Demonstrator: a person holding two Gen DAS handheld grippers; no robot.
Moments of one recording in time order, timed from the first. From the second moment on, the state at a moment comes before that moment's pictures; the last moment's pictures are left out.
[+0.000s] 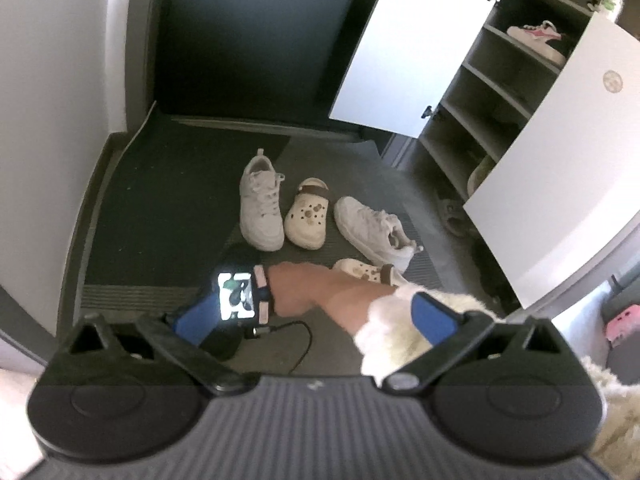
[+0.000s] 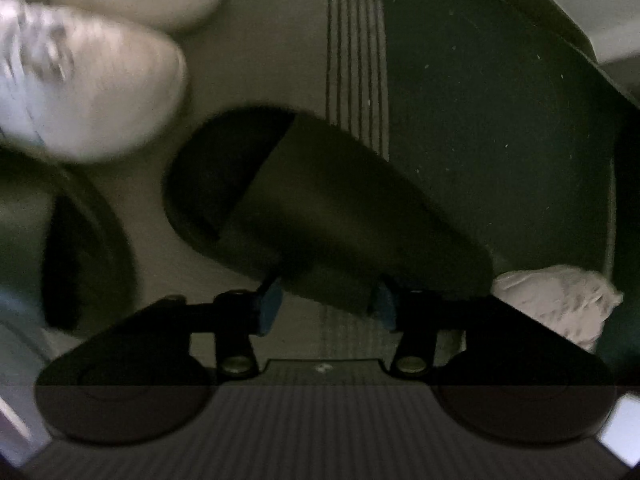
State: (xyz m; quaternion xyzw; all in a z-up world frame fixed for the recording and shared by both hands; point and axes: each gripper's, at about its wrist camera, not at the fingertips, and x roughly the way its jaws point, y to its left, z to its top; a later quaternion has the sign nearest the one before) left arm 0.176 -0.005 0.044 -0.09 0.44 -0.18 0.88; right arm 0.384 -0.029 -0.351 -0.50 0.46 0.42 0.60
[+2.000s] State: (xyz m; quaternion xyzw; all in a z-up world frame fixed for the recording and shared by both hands) left arm 0.173 0.017 0.108 -0.06 0.37 -0.20 0.90; right arm 0.264 -0.178 -0.249 0.06 0.50 0.06 0.86
